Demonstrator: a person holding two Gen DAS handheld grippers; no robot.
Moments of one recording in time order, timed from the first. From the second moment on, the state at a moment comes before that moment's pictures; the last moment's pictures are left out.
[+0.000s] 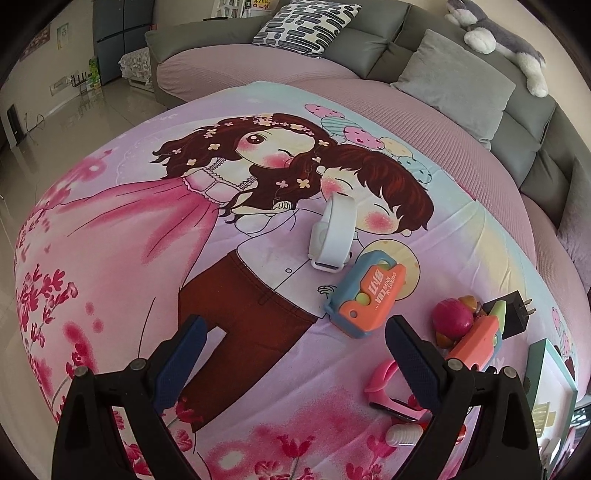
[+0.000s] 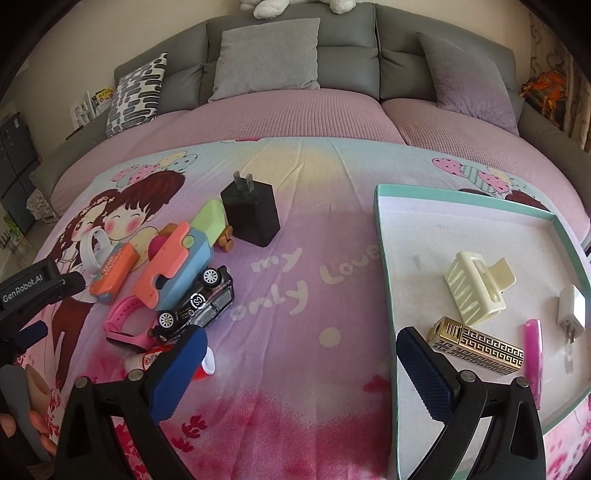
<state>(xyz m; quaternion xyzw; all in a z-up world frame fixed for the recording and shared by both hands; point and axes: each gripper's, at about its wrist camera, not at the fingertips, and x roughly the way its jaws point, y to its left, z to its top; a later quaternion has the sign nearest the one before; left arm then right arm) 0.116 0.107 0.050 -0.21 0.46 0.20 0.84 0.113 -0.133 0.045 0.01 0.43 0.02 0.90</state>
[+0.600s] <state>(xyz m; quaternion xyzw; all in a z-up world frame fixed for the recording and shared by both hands) 0.114 0.119 0.038 -0.22 0.47 0.20 0.83 0.107 -0.076 0.029 -0.02 0.45 0.10 0.89</state>
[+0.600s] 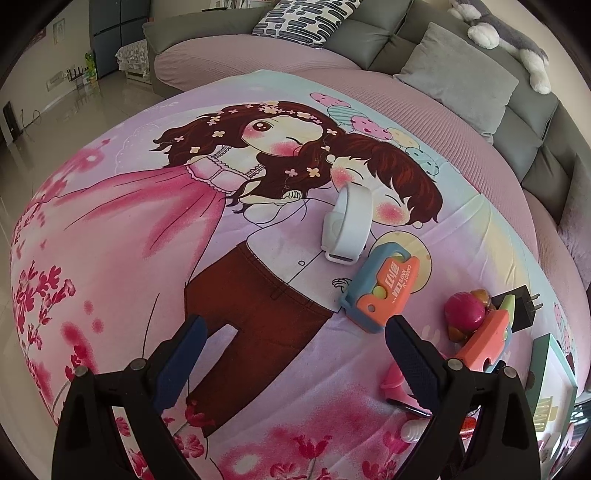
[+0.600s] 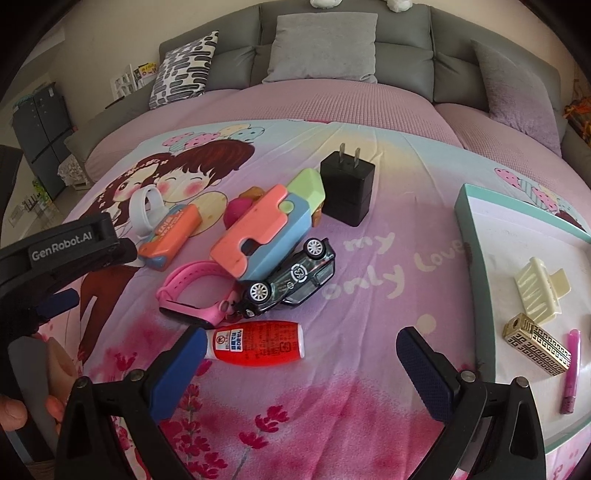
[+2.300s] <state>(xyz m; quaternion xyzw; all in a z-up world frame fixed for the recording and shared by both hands) 0.125 0.102 0.030 -0.21 0.51 0.12 0.83 0.115 -0.075 0.017 -0.04 0.47 0.09 0.88</state>
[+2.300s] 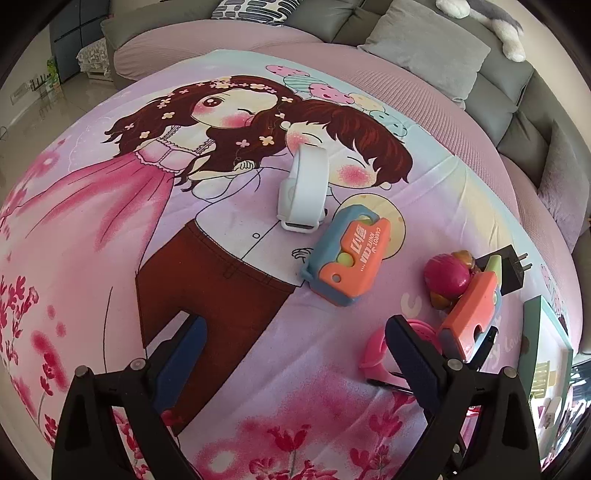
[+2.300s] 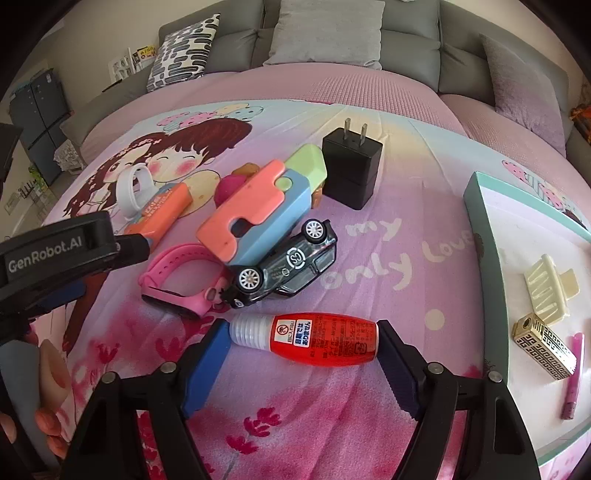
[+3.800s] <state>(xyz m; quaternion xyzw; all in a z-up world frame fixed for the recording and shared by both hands) 0.145 0.025 0.013 -0.10 0.55 0.02 0.83 0.111 -0.119 0.039 -0.02 0.46 0.05 0.89</state>
